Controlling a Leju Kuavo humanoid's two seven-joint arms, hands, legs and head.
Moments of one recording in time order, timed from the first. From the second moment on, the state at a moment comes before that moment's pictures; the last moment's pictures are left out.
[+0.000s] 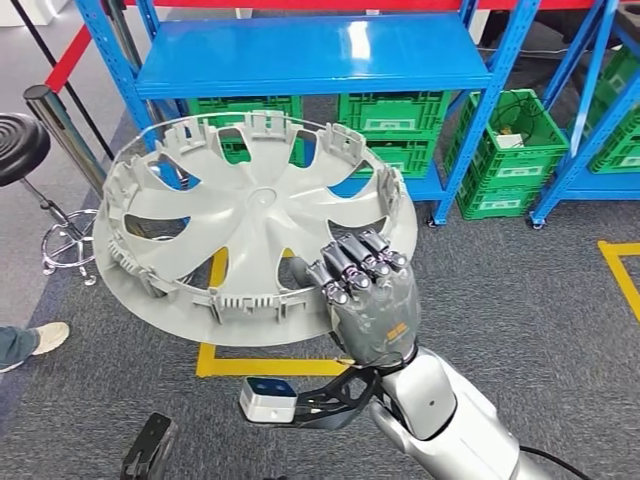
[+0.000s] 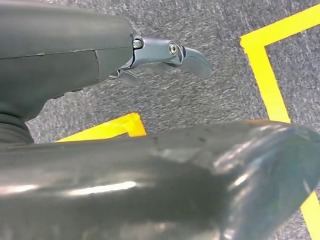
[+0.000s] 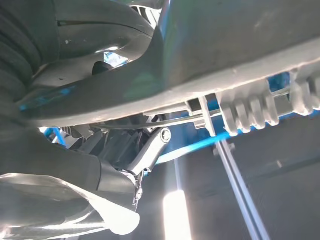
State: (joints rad) left arm -0.08 0.17 -0.74 -0.27 0.46 0.17 -0.36; right arm -0.41 -0.04 0.80 -1.61 1.57 -0.69 0.04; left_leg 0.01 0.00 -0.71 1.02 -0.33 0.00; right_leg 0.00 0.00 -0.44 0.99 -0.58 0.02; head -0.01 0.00
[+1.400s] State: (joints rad) left arm -0.06 0.17 -0.72 -0.27 0.40 0.16 -0.34; right arm -0.43 -0.06 0.84 -1.59 1.57 -0.69 0.08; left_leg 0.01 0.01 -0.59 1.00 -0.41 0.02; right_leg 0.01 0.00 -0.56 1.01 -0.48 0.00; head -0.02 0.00
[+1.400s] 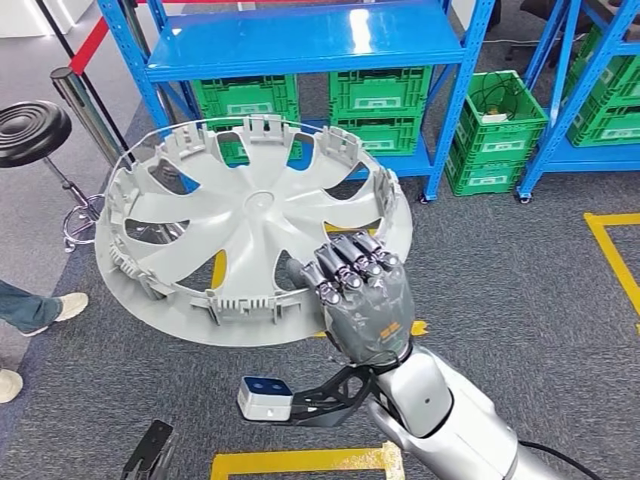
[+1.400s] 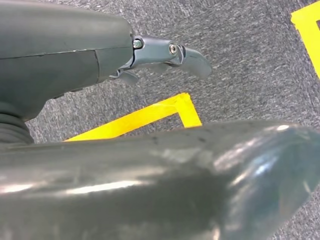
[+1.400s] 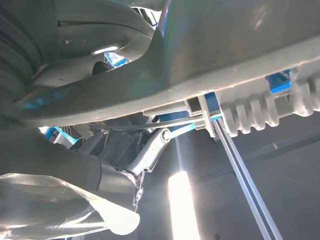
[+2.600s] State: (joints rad) left arm -0.11 0.14 -0.69 -0.31 0.20 0.15 -0.25; right arm -0.22 -0.08 0.63 -1.72 1.57 -0.69 -0.16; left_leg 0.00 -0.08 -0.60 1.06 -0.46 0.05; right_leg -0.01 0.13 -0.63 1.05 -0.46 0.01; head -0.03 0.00
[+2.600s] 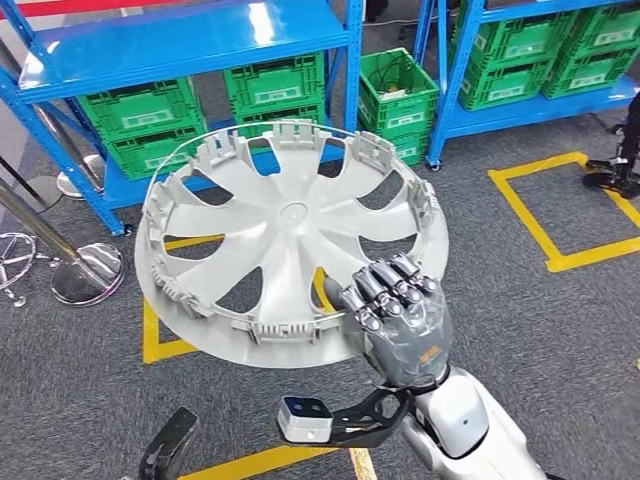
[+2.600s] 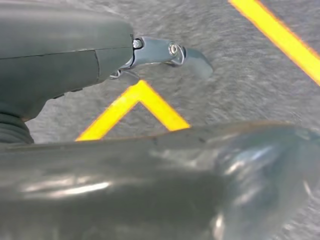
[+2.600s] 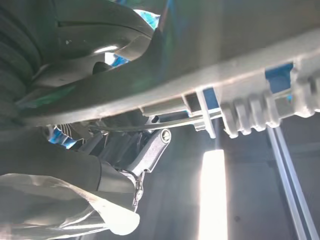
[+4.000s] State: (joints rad) left arm -0.07 0.03 -0.51 -0.33 0.29 0.21 -0.13; right arm 0.00 -0.04 0.37 -1.90 1.57 -0.69 -0.31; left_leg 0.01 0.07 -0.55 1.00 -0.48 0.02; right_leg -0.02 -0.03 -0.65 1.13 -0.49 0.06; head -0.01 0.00
